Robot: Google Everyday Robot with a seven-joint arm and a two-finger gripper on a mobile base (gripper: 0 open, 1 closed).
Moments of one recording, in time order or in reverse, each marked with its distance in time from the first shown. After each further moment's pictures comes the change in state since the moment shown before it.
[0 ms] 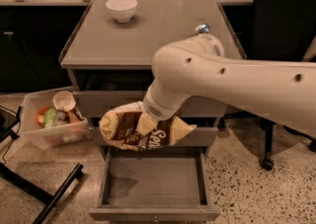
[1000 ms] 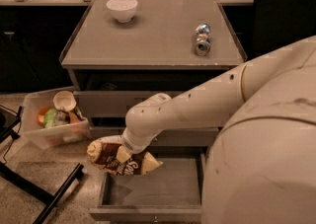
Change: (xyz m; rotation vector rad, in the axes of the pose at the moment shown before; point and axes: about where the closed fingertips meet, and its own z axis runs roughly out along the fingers) arm -0.001 0.053 0.191 -0.094 0.014 0.155
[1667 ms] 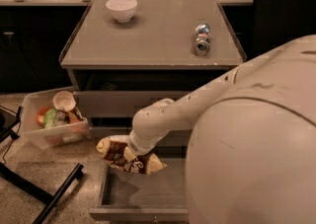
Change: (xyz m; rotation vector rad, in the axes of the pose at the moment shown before) arm 0.017 -0.016 0.022 0.004 0.010 0.084
